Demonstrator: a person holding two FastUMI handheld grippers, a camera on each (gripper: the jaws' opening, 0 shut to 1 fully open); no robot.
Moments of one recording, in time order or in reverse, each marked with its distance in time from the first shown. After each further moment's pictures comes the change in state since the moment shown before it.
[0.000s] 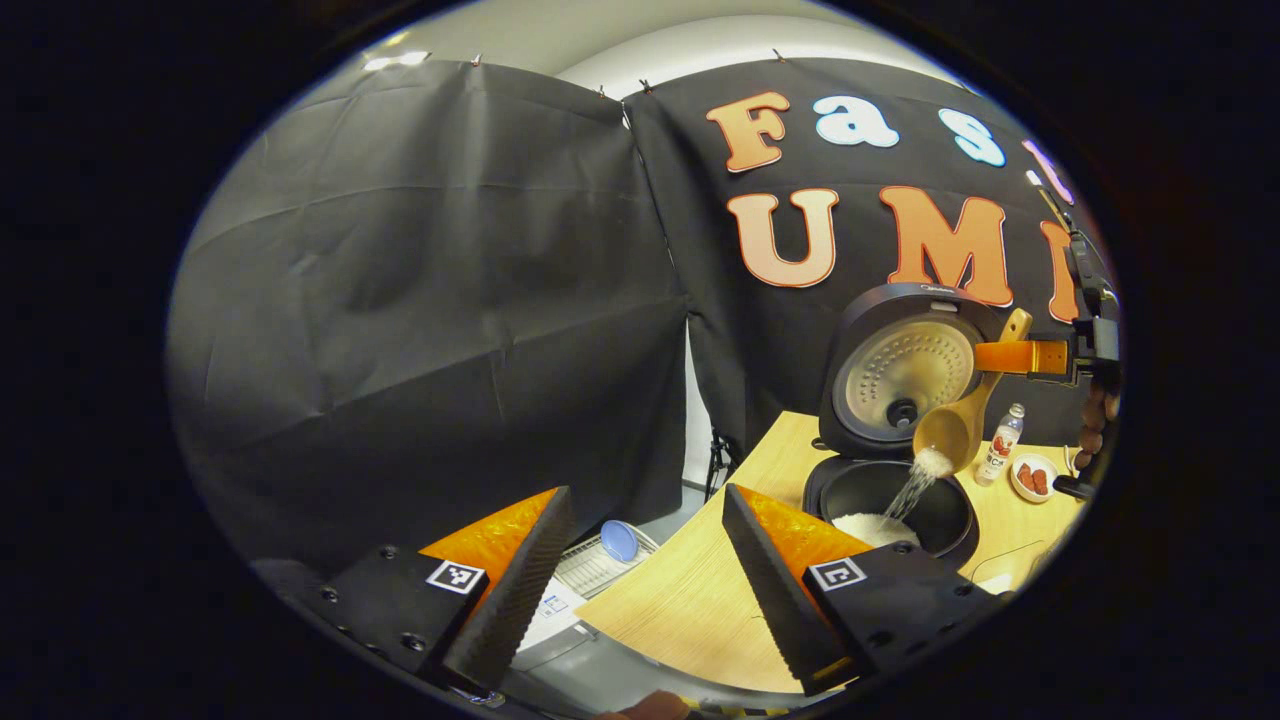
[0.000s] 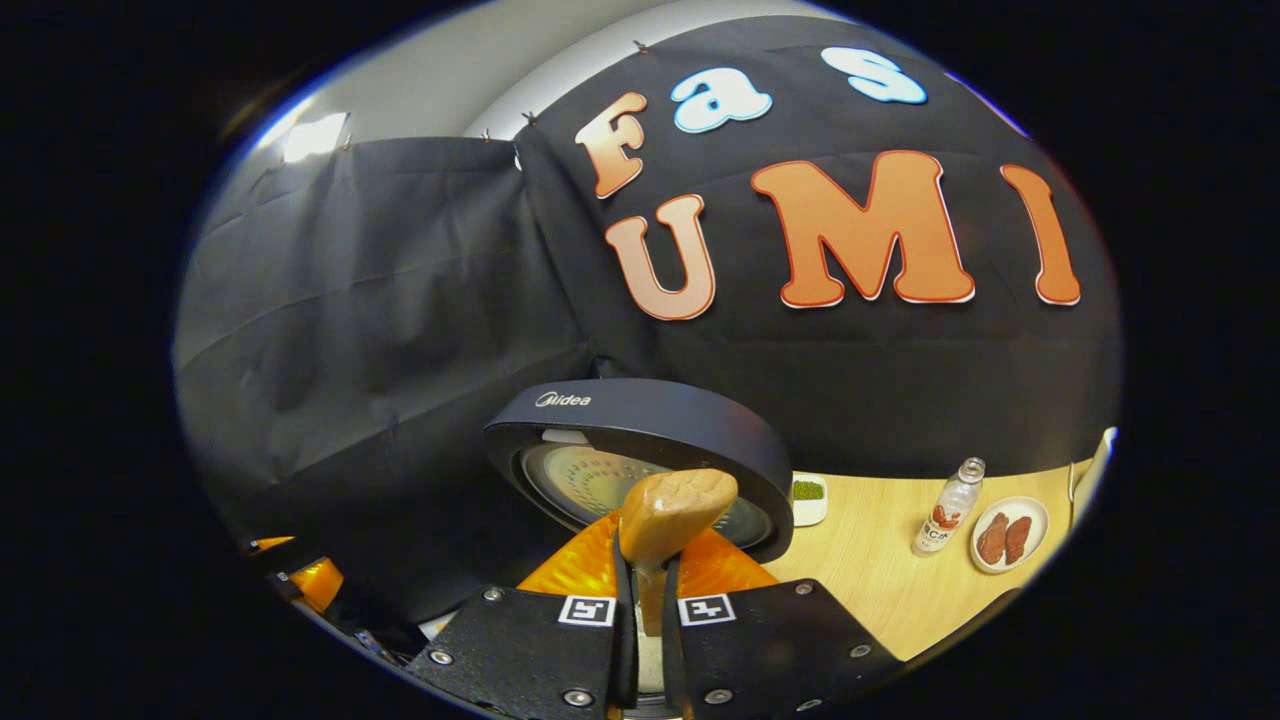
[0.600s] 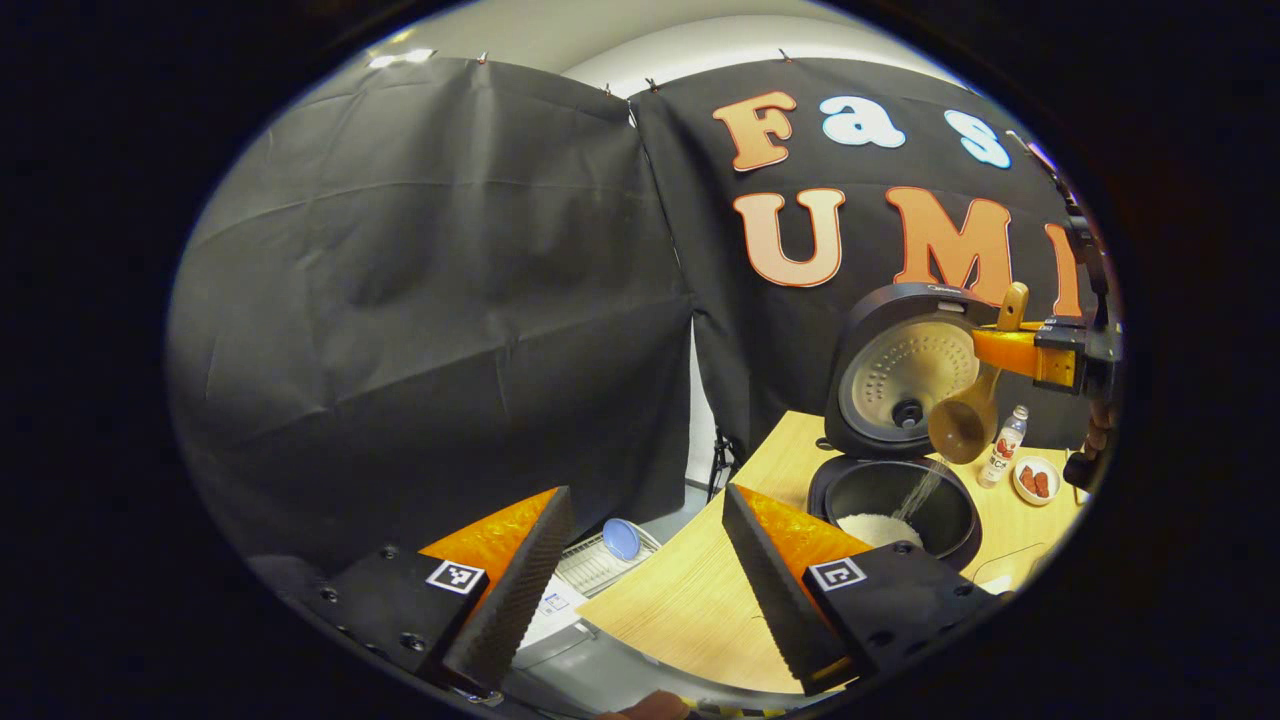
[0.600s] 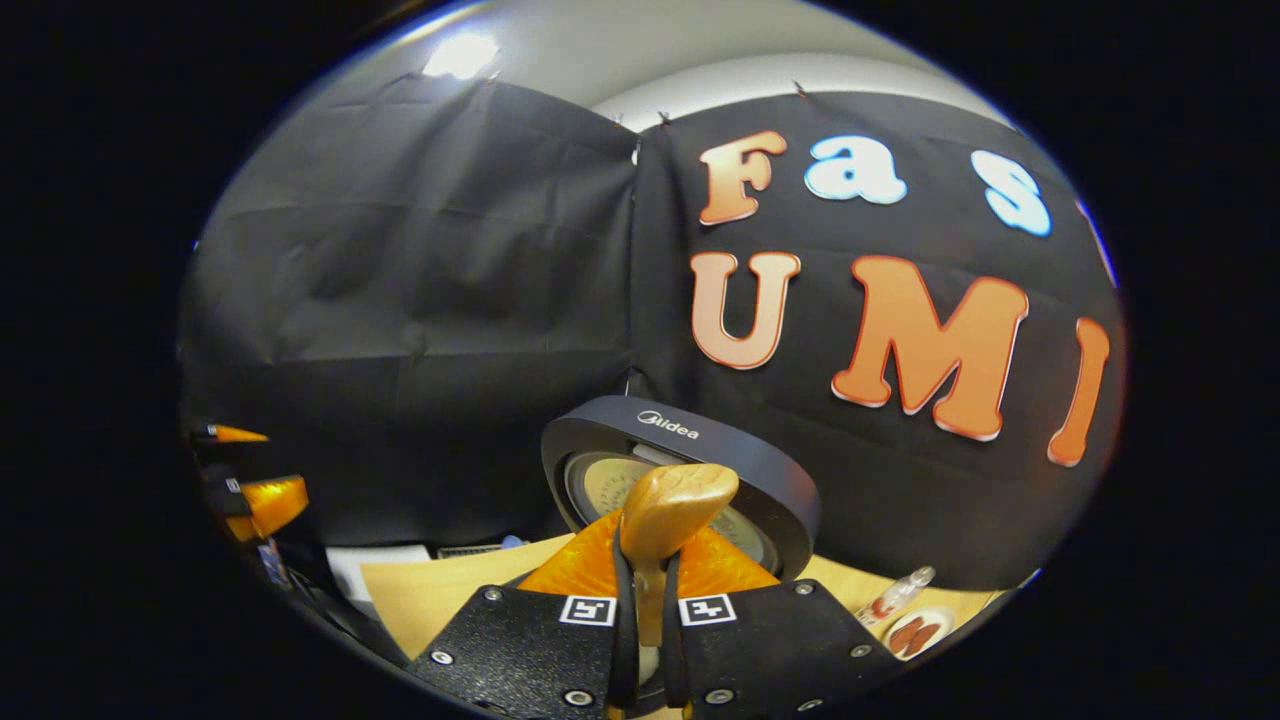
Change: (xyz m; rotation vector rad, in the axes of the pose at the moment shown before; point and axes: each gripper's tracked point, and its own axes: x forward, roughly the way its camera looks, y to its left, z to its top) left arm 0.002 0.003 -0.004 -0.009 0.011 0.008; right arm -0.012 0.037 0.018 -0.449 -0.097 0.038
